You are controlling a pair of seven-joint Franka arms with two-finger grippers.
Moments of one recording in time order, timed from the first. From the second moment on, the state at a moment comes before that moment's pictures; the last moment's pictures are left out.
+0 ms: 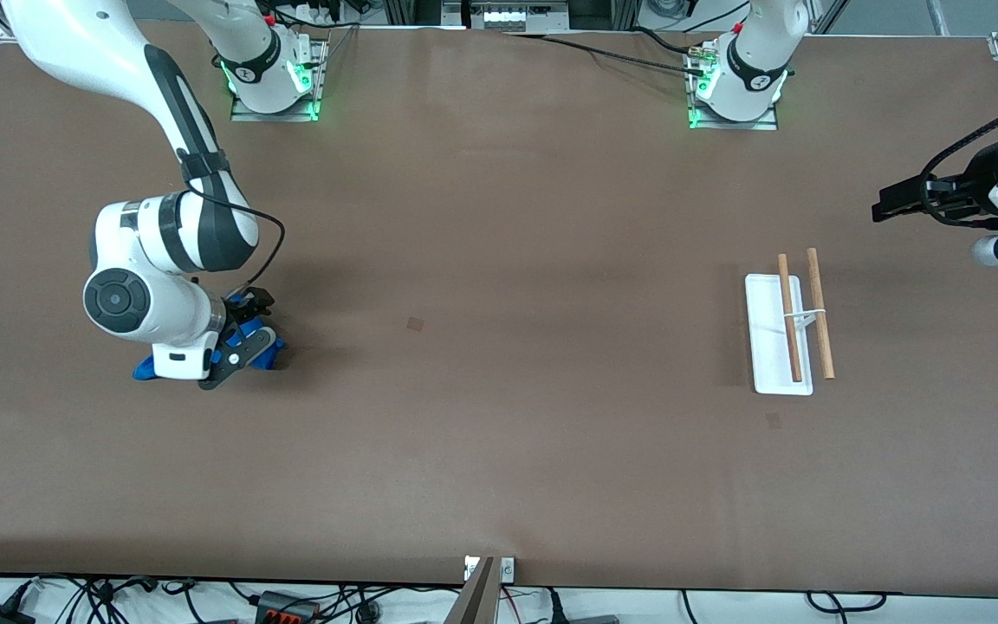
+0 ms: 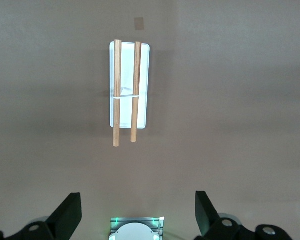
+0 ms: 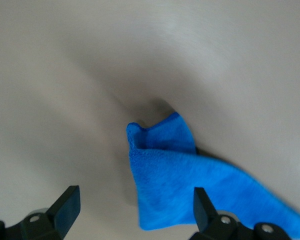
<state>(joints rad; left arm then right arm) 0.19 0.14 -0.20 -1.42 -0.04 1.35 -0.06 0.18 0.50 -0.03 -1.71 -0.03 2.01 -0.69</state>
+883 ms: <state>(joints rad) 0.19 0.14 -0.20 -1.42 -0.04 1.35 -0.05 0.18 0.62 -0.03 -1.65 -0.01 2.01 -1.40</state>
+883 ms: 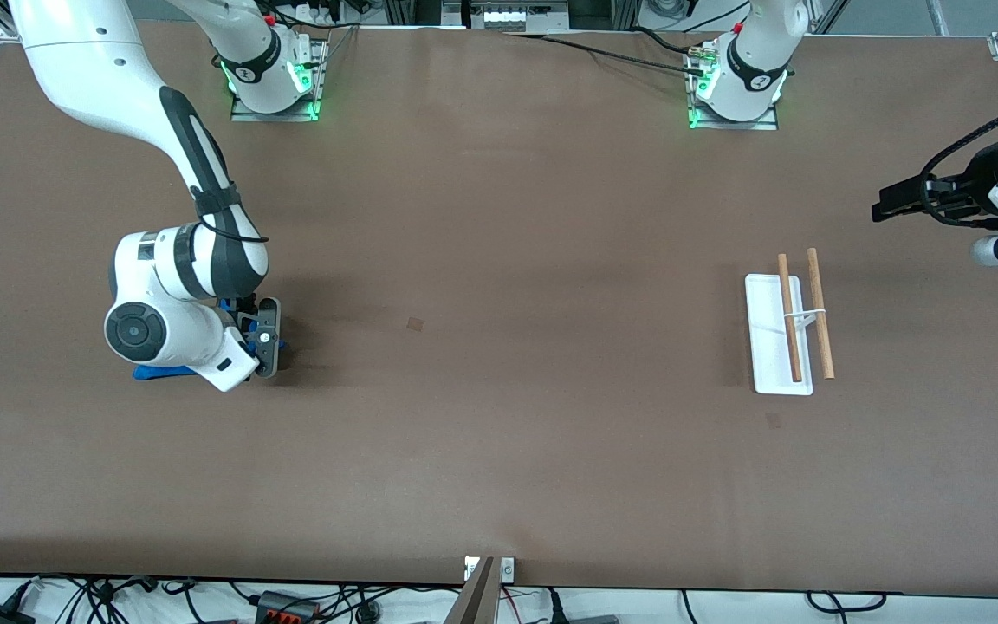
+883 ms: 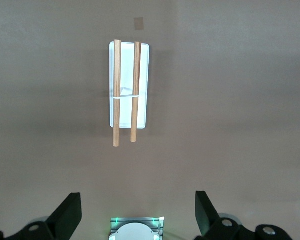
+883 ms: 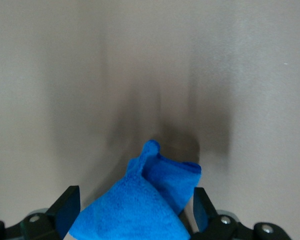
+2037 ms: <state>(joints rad) 0.19 0.14 -0.20 -1.42 -0.06 1.35 -0.05 0.21 0.65 -0.03 -1.64 -0.01 2.01 -1.48</state>
